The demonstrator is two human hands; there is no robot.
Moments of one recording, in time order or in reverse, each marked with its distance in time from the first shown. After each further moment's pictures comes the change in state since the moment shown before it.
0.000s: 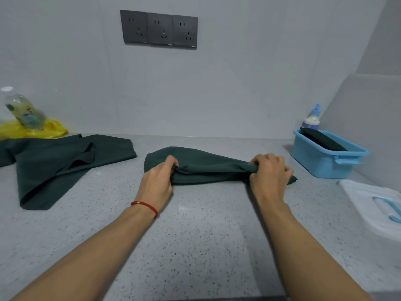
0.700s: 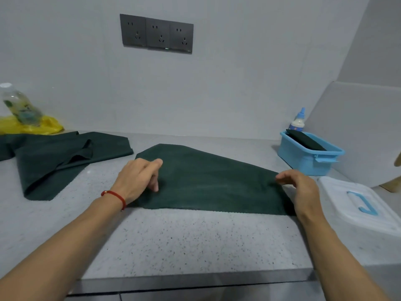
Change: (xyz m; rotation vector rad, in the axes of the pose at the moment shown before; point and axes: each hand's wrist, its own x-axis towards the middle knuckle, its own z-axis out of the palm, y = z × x) left_hand -0.009 -0.006 -0.064 -0.461 -0.227 -0.154; right_hand -0.032 0.098 -0.073 0.815 -0.121 0.136
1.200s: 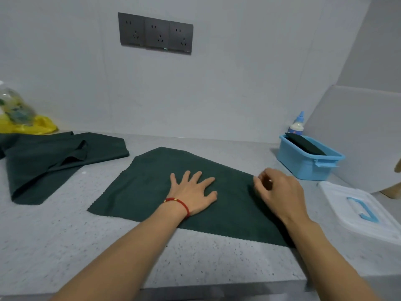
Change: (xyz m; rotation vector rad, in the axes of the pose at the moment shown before) left_hand 0.030 0.033 0.129 0.690 -0.369 -0.006; right_hand 0.004 -0.016 0.035 -0.772 -0.002 -0.358
